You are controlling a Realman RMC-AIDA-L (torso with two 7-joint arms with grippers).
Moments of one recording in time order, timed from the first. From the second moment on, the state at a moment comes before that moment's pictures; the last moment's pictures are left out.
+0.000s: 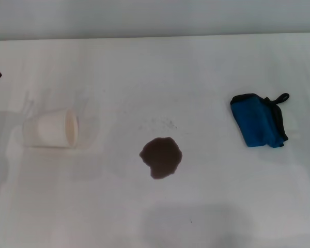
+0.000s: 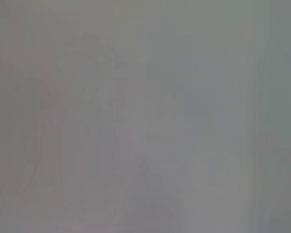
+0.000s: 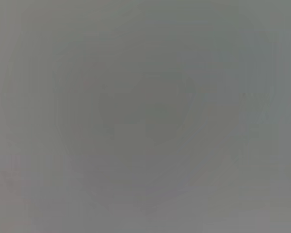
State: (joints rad) left arm -0.47 -2.08 2.84 0.14 -1.46 1.25 -0.11; right arm 0.34 2.01 -0.36 -0.02 2.19 1.20 -2.83
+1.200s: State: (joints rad) left arm -0.48 -2.08 2.84 0.14 -1.38 1.22 -0.10; right arm 0.34 2.01 -0.36 -0.03 2.19 1.18 -2.83
